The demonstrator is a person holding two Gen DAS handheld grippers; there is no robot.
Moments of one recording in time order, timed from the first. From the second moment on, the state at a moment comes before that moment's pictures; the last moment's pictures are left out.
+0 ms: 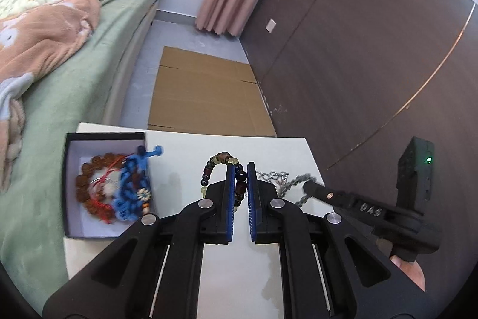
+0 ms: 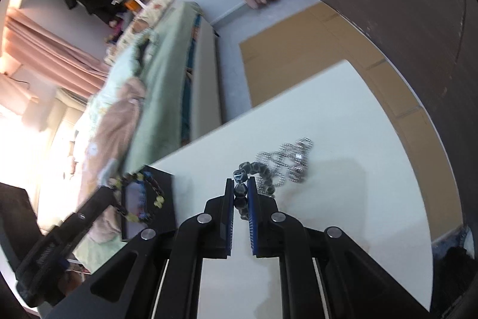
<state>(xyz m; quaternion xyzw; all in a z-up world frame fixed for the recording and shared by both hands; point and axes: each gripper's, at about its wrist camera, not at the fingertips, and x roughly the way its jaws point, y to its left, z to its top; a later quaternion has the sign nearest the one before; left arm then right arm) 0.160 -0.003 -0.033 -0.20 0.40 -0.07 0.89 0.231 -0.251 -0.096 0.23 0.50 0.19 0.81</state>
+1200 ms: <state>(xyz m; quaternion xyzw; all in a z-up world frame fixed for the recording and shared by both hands) 0.114 0.132 -0.028 -0.27 0.36 0.05 0.89 0.196 -0.128 -0.039 0.20 0.42 0.32 0.82</state>
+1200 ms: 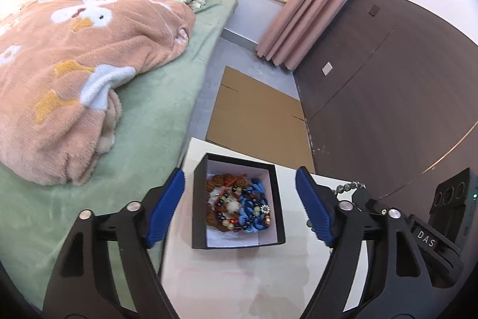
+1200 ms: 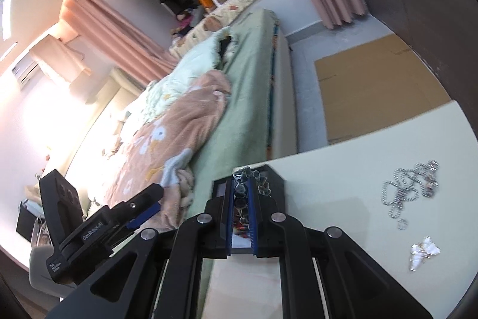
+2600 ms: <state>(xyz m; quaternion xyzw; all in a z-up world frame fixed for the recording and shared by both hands) 0.125 0.062 -0.023 -0.17 0.38 0.01 0.91 0.156 -0.240 -0.034 0.14 0.43 0.10 0.89</state>
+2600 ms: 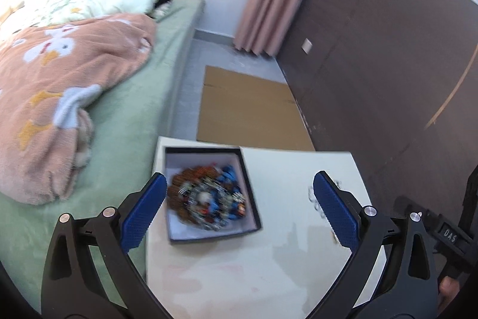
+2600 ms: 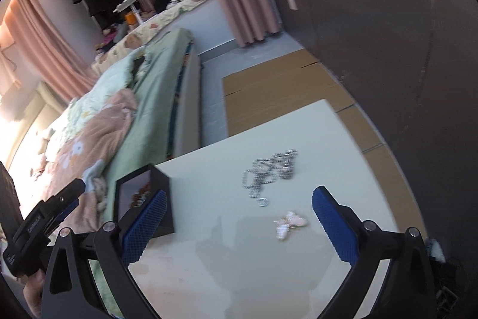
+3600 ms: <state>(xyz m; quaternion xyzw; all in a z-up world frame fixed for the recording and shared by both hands) 0.128 -0.079 -0.051 0.01 0.45 -0.08 0.89 0.107 -0.343 -0.059 0.16 0.43 0.00 0.89</state>
